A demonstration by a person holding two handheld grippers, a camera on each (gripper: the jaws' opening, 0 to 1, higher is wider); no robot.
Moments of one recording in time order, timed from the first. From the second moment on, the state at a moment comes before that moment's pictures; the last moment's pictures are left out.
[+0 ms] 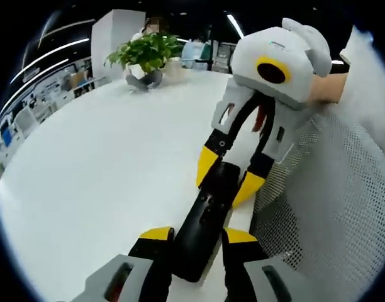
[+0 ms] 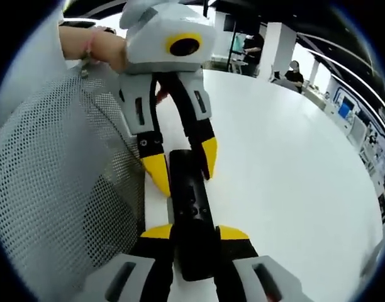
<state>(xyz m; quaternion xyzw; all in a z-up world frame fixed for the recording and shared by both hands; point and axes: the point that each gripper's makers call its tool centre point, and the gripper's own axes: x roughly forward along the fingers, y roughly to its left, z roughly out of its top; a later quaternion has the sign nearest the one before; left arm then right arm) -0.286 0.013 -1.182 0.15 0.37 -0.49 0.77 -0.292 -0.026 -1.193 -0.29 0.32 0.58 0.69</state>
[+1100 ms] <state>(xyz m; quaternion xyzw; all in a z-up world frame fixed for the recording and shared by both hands) -0.254 0.133 -0.981 -0.04 -0.11 -0.16 0.98 -0.290 -0.025 -1.195 -0.27 0.33 0.57 0.70</state>
